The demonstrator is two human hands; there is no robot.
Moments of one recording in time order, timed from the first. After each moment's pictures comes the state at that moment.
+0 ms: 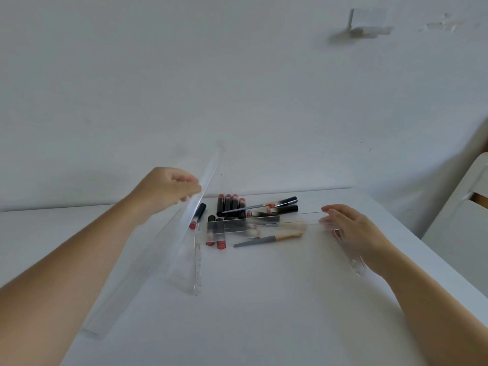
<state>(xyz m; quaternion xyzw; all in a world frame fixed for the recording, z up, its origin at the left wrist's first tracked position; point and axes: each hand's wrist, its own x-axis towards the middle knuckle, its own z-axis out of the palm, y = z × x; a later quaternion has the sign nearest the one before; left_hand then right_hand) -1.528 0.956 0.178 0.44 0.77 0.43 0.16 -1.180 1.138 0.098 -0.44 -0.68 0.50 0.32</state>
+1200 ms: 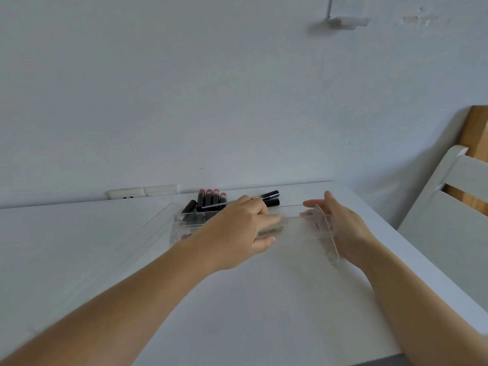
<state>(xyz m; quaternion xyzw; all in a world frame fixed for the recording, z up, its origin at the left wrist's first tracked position) -1.377 0.986 0.133 0.76 0.61 0.21 0.00 -1.171 1.149 0.090 -0.43 -0.61 0.58 0.34</state>
